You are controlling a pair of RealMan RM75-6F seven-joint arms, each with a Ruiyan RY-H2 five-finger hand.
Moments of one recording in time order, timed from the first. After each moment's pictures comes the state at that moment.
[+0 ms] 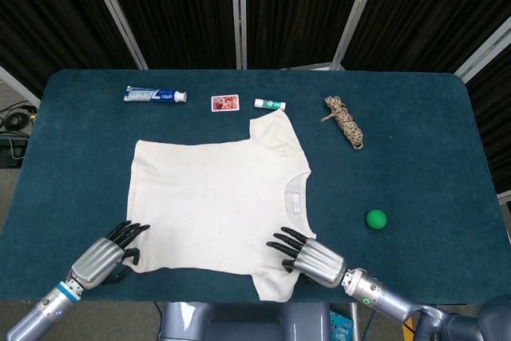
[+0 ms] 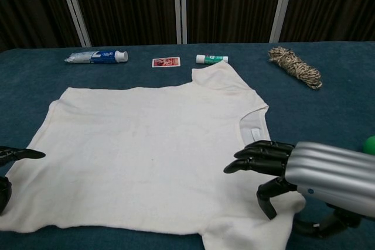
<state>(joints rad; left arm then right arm) -0.29 -1.45 0.26 -1.13 1.85 1.35 -0.29 0.58 -1.59 -0.24 -1.19 -1.97 1.31 0.15</state>
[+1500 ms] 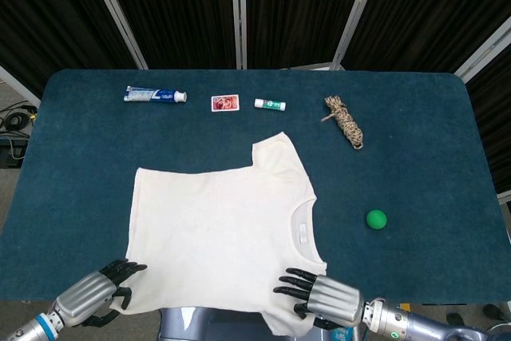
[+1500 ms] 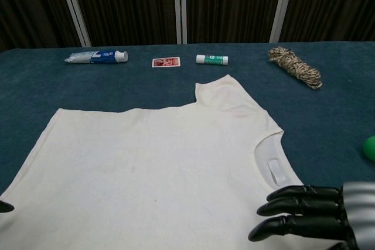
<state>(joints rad) -0.36 -1.12 0.43 -1.58 1.93 1.20 -0.25 0.61 -1.36 -0.38 -1.49 -2.13 1.30 0.18</state>
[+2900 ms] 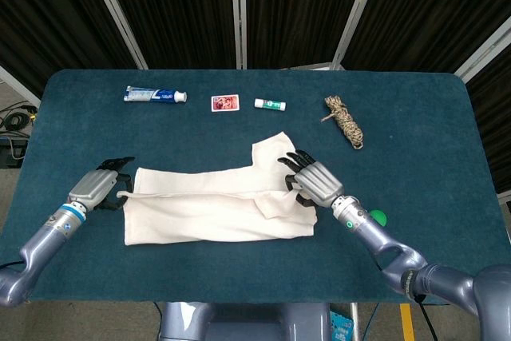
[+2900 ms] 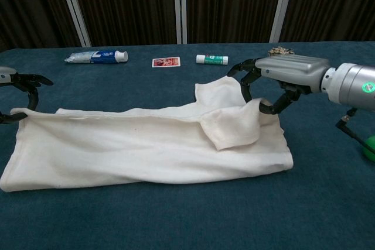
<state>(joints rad) -0.62 -1.25 -0.01 -1.35 1.33 0.77 -0.29 0.80 -1.57 0.09 -1.15 -1.55 0.92 0.19</state>
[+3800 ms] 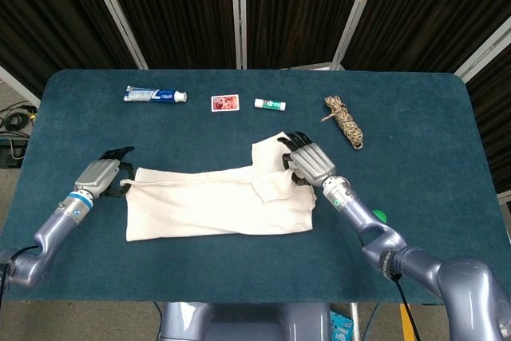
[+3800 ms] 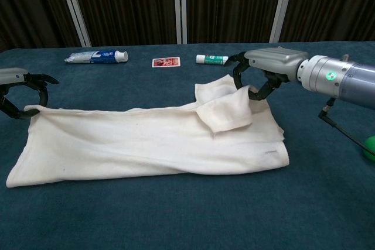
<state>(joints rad) -0.65 -1.39 -0.05 -1.12 1.32 0.71 -0.37 0.88 -1.71 0.14 -0.89 -1.47 0.84 0.24</state>
